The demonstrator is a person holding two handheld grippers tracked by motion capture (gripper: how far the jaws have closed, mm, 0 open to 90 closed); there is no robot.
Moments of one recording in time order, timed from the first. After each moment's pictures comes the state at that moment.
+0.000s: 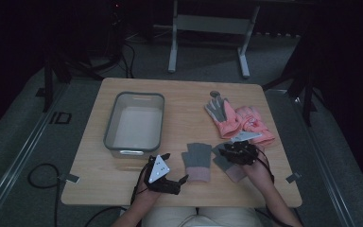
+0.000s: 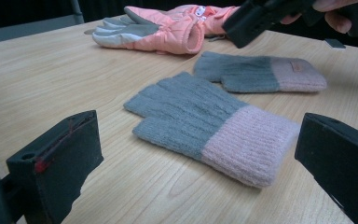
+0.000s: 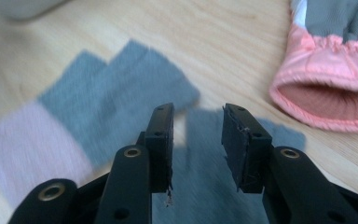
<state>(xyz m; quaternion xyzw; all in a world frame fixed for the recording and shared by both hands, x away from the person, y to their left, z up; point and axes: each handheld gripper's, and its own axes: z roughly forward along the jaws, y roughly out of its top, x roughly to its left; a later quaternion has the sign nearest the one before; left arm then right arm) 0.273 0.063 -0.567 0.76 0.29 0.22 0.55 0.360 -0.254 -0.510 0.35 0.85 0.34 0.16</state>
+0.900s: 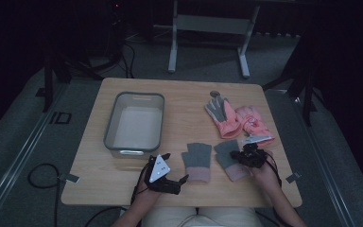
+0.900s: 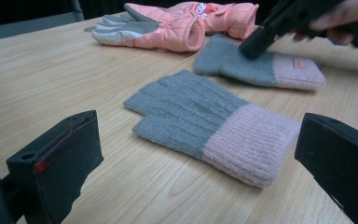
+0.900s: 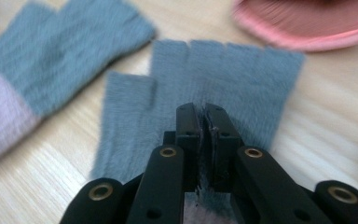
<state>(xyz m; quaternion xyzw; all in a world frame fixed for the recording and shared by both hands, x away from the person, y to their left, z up) 0.274 0.062 -0.567 0.76 0.29 0.22 0.54 0.363 -0.287 -0.529 0.42 0.83 0.33 0.13</state>
